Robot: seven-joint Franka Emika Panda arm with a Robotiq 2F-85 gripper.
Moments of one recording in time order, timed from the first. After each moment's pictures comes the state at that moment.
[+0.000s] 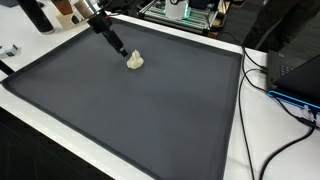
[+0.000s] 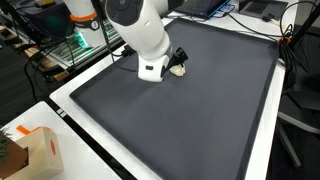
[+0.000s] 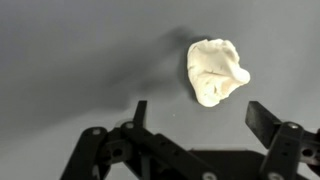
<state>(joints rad) -0.11 0.46 -0.11 -2.03 0.68 2.22 -0.23</state>
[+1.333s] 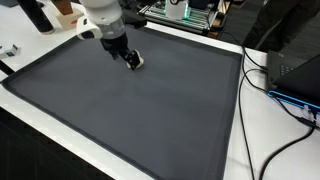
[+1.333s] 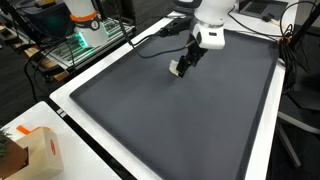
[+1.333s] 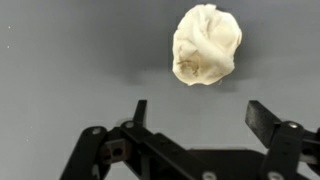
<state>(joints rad) 0.11 0.56 -0.07 -1.81 -0.06 2.22 0.18</state>
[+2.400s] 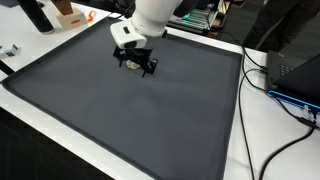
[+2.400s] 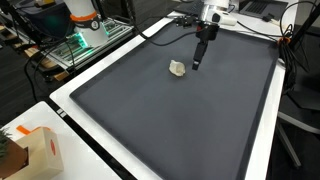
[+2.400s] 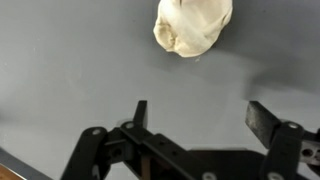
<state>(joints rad) 0.29 0.55 -0.09 -1.87 -0.52 2.35 0.37</state>
